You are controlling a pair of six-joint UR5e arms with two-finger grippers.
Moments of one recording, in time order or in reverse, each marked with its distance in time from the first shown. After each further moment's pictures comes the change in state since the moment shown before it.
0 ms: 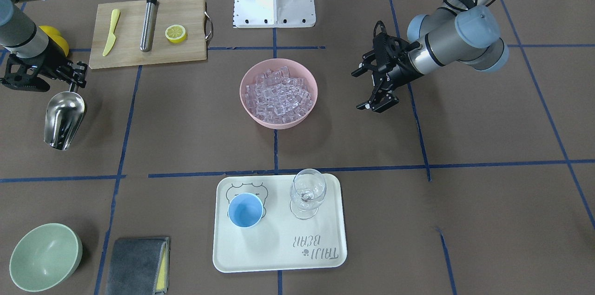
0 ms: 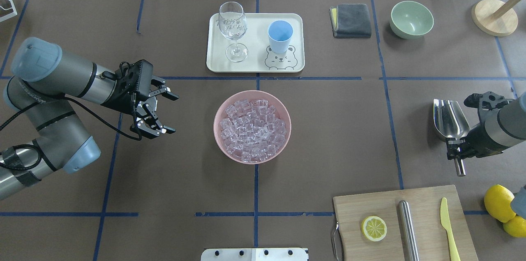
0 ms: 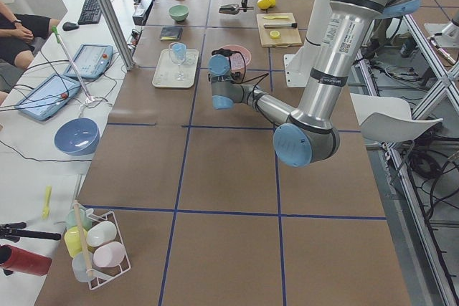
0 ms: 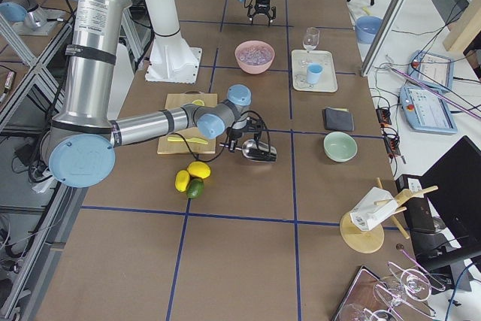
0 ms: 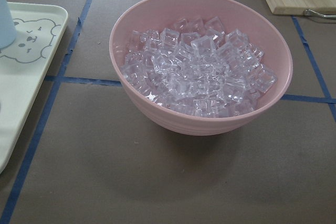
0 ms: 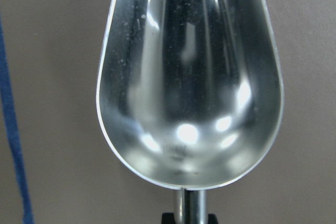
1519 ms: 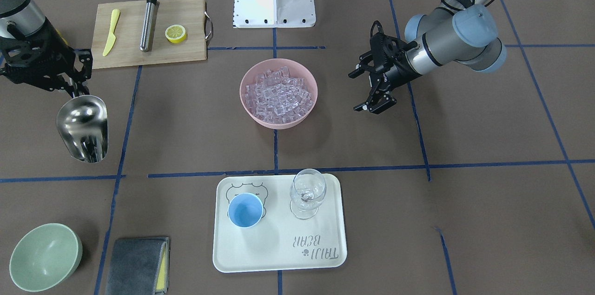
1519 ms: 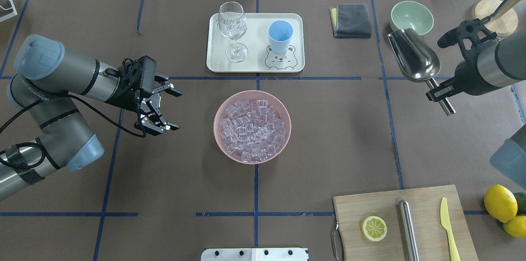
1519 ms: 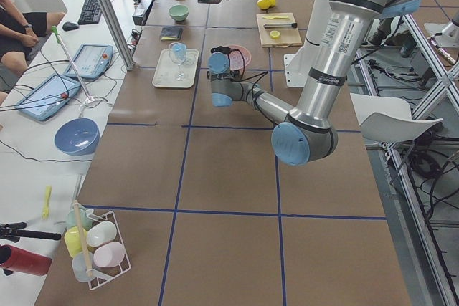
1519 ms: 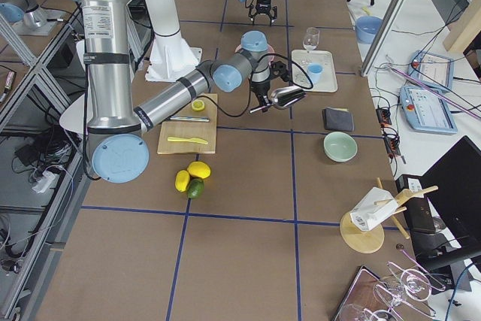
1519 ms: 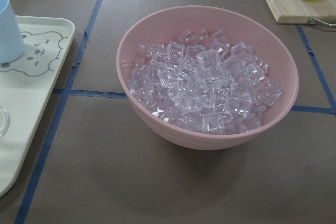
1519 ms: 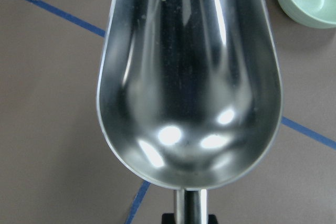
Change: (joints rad) left arm 0.000 -0.016 0.004 0.004 0.018 -0.002; right arm 0.111 0.256 0.150 -0.331 -0.091 -0.627
